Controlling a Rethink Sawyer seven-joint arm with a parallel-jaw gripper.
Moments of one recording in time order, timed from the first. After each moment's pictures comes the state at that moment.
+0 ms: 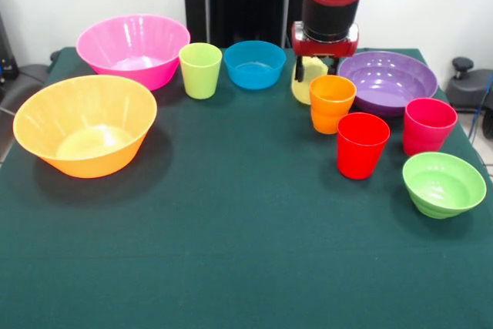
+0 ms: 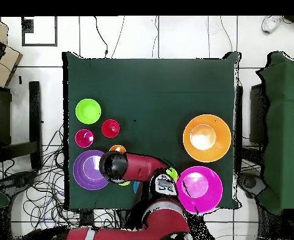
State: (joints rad) arm -0.10 -0.53 -0.01 1.94 0.05 0.38 1.66
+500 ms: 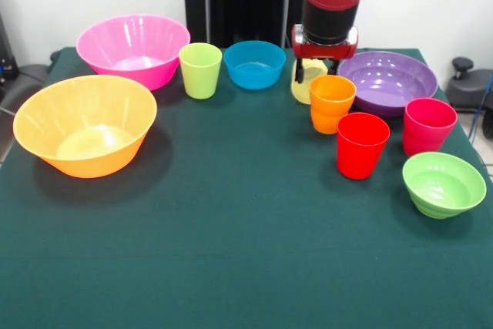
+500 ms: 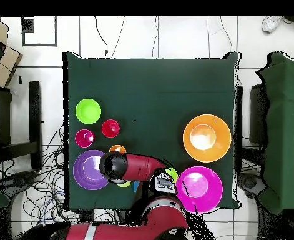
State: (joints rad) arm -0.10 -0.51 -0.01 1.94 0.05 0.38 1.66
